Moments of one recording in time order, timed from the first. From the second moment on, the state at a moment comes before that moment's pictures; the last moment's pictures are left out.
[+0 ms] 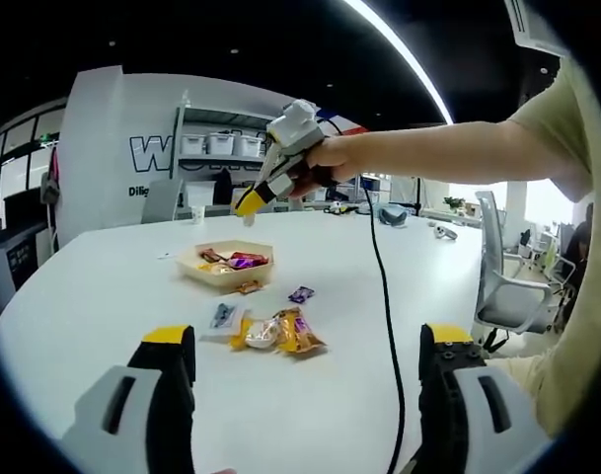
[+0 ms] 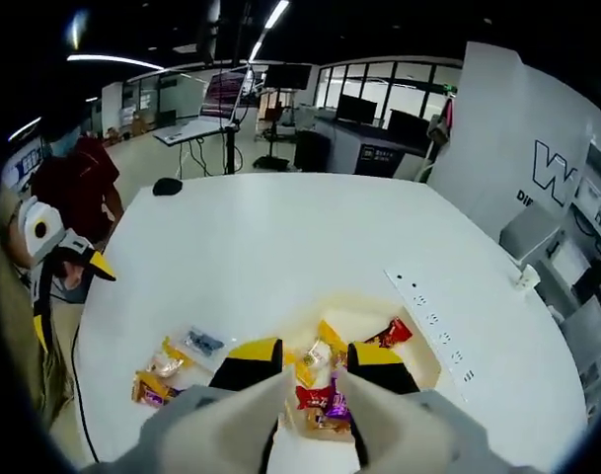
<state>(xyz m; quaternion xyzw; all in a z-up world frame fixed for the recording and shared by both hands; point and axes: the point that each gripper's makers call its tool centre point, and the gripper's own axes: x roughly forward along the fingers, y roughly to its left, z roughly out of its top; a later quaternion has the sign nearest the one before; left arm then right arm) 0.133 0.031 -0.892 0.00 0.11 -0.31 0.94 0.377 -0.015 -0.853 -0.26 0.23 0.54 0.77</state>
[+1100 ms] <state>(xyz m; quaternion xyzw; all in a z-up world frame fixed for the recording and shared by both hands) 0.132 0.024 -0.891 0.02 0.11 -0.32 0.94 0.281 -0.045 -0.901 -0.30 0.22 0.66 0.66</state>
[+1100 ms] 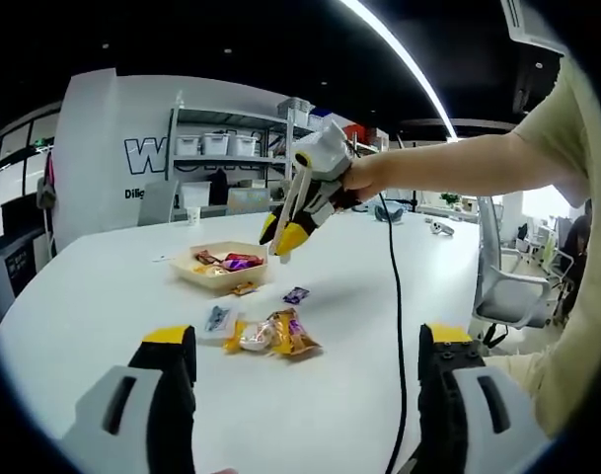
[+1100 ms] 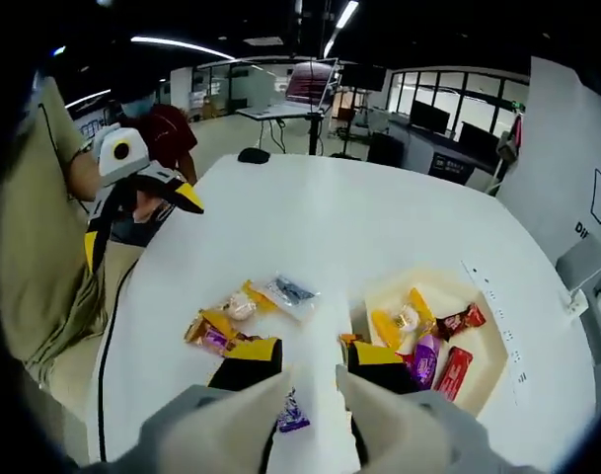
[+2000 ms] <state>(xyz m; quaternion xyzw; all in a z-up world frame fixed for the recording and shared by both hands) 0.131 0.025 -0.897 0.02 0.12 -0.32 0.94 0.256 -0.055 -0.934 -0.33 0.20 0.71 0.59</state>
